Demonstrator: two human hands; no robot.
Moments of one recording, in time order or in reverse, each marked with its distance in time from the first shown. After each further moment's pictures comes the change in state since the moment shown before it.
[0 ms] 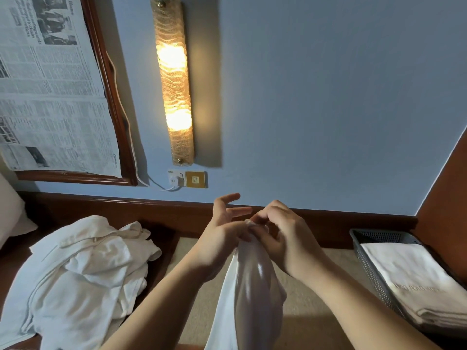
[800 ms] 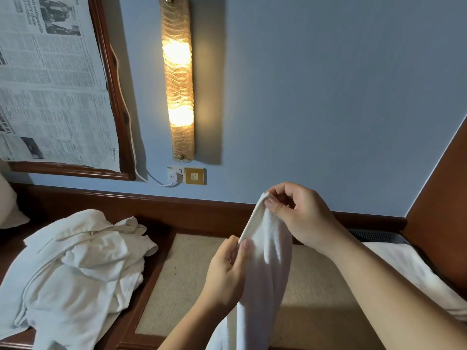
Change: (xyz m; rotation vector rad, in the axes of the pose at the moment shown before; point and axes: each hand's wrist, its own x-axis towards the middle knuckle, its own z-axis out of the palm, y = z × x) left_hand -0.035 -0.082 0.007 0.351 0.257 0.187; right_hand 0.025 -0.019 -0.035 0.154 -0.091 0.307
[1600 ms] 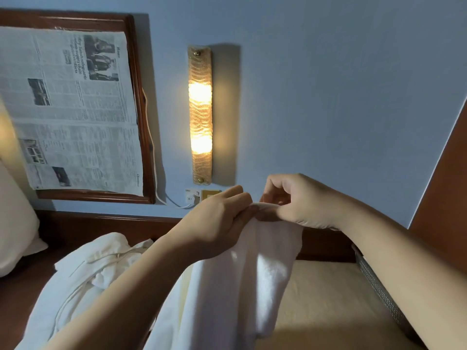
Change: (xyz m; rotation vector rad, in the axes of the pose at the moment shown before) left_hand 0.047 0.134 -0.164 0.602 -0.281 0.783; right_hand 0.004 -0.151 0.009 -0.228 -0.287 -0.080
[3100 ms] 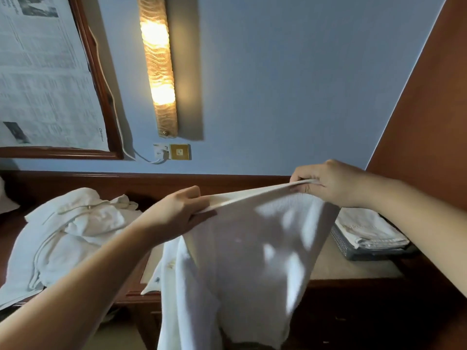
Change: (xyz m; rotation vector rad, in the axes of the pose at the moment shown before) left_hand -0.079 0.011 0.099 0.133 -0.110 0.091; right_hand -0.152 0.119 -0.053 -0.411 -0.117 0.068
